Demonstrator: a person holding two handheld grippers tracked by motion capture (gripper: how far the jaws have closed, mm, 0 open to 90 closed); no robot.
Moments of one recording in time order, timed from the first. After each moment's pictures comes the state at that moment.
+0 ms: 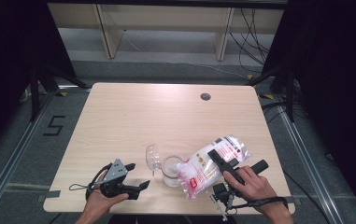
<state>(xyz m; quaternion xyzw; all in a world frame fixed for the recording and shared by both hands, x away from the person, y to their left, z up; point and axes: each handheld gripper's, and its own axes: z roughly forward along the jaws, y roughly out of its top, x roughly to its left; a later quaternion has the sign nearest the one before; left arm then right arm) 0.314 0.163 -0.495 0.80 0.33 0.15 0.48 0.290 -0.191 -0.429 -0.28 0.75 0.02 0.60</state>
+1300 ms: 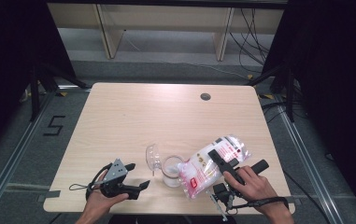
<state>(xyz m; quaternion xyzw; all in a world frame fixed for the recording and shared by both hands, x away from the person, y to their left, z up) 0.314 0.163 -0.496 0.80 0.33 0.15 0.49 0.290 -0.190 -0.428 -0.28 0.75 0.01 0.60</state>
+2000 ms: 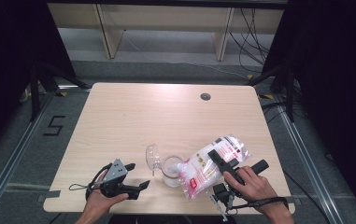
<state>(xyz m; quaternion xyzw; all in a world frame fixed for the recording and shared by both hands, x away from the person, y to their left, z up) 0.314 0.163 -0.495 0.80 0.33 0.15 0.48 0.289 -0.190 -0.428 -0.28 0.75 0.02 0.60</state>
